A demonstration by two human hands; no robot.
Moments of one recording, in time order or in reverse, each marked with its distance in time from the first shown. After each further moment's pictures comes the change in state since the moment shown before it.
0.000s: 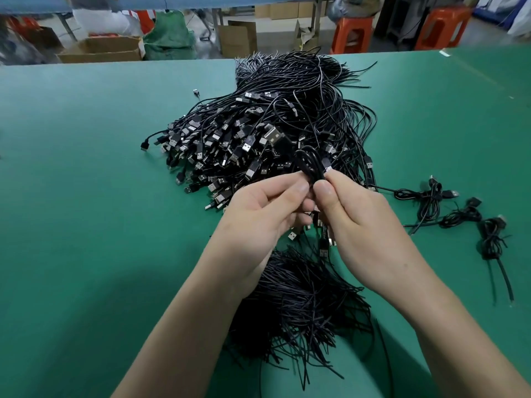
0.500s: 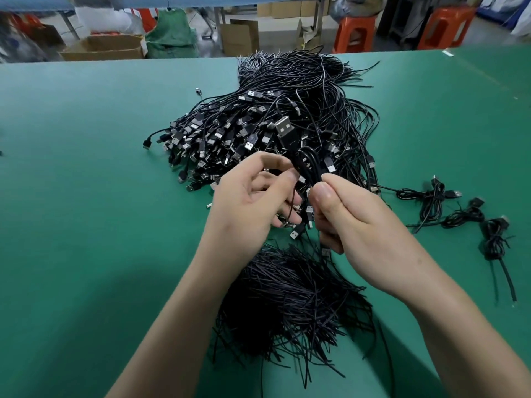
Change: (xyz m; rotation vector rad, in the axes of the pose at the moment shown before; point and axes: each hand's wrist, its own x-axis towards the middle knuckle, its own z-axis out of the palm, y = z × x) left_hand 0.002 0.010 -0.014 0.435 0.135 0.187; right_hand 0.002 0.001 -0.002 0.276 -0.173 0.007
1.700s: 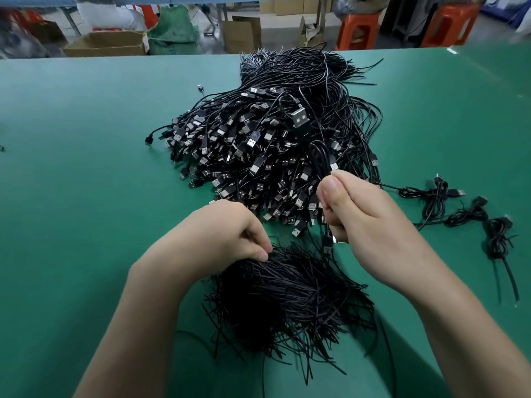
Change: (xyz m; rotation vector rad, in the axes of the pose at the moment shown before) left_hand 0.002 0.000 -0.045 0.955 -0.513 -0.270; right_hand 0.000 0.005 -0.003 -0.070 0.049 0.034
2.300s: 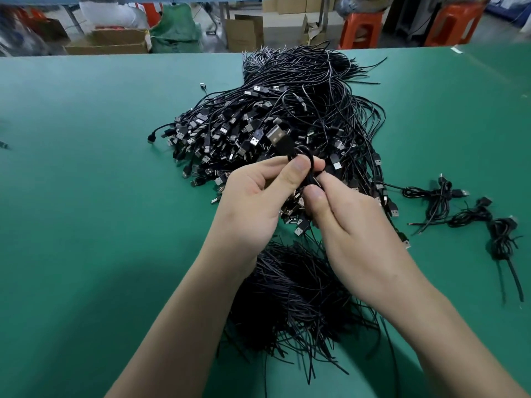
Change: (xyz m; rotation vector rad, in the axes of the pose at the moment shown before) left_hand 0.015 0.044 0.025 -1.195 0.448 0.385; right_hand -0.007 -0.014 0.022 -0.237 0.110 -0.086
